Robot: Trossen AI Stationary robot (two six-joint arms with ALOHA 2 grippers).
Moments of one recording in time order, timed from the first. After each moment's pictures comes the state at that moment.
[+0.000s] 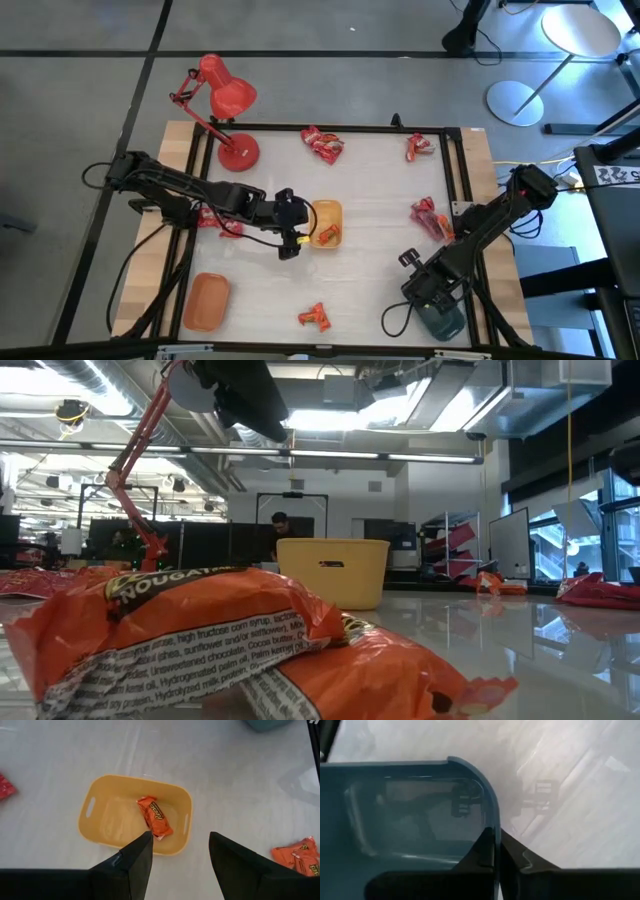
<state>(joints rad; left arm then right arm) -0.22 1.49 1.19 -0.54 -0.22 -0.31 0.74 1.52 0.95 -0.85 -0.12 0.18</state>
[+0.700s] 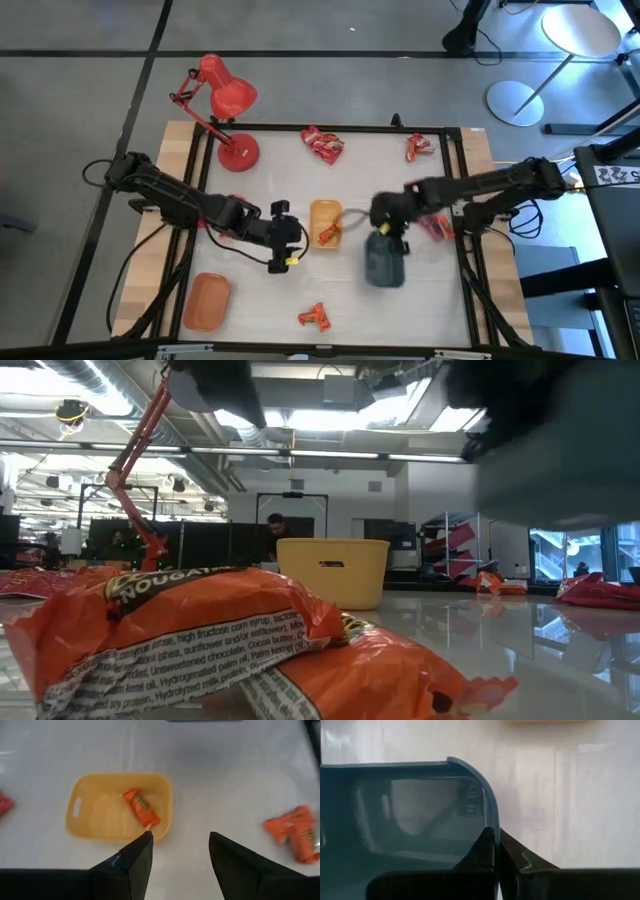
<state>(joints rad) -0.35 1.49 1.19 -0.60 -0.32 -0.27 0.12 1.39 1.05 -0.84 -0.18 0.13</state>
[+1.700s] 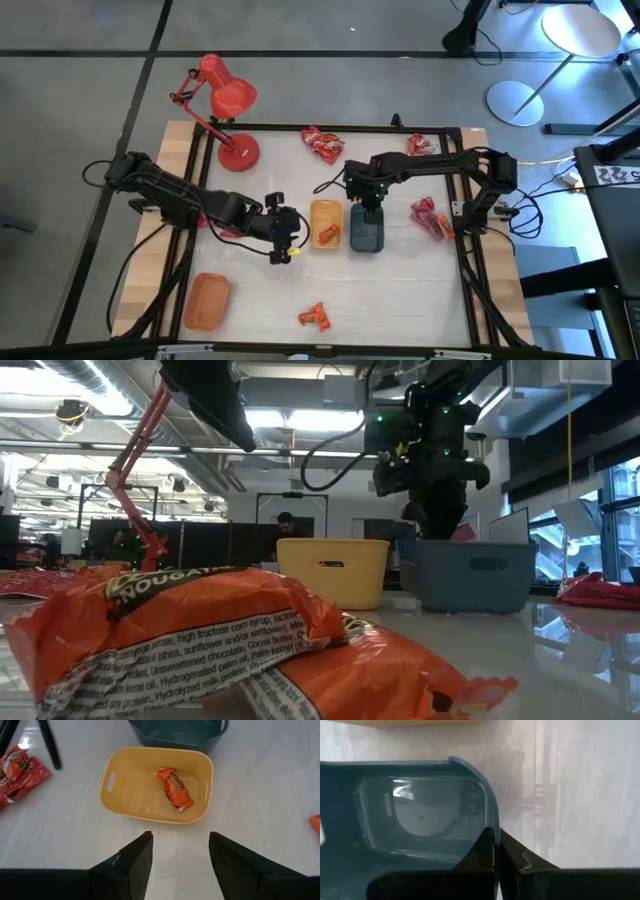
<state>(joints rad) -0.31 1.49 1.19 -0.69 -0.39 -0.33 -0.20 1.75 1.22 -0.88 -0.15 -0.18</state>
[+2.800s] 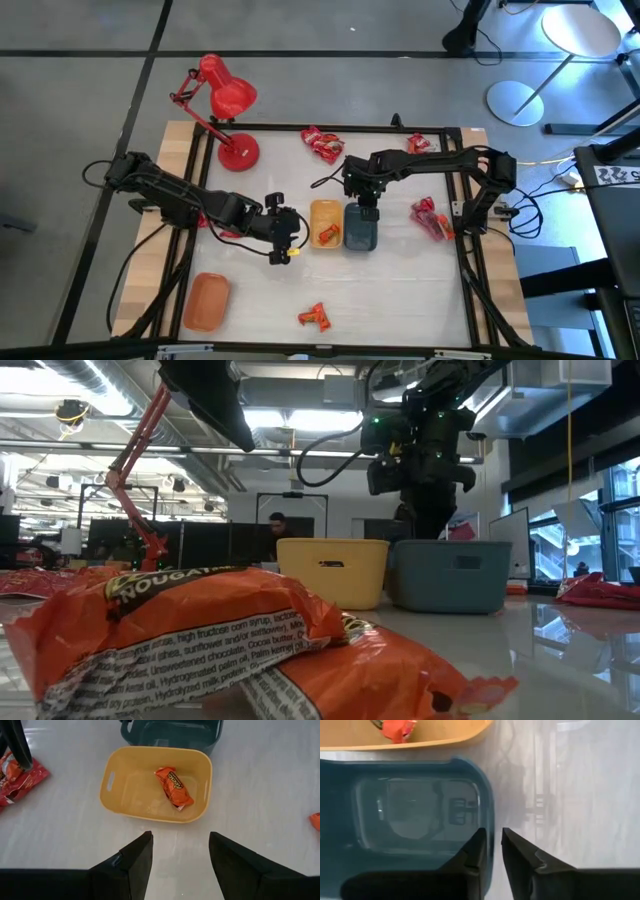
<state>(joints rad) -0.31 1.49 1.19 -0.70 -0.39 -0.33 -0.23 1.75 1.22 -0.81 -0.17 -0.18</state>
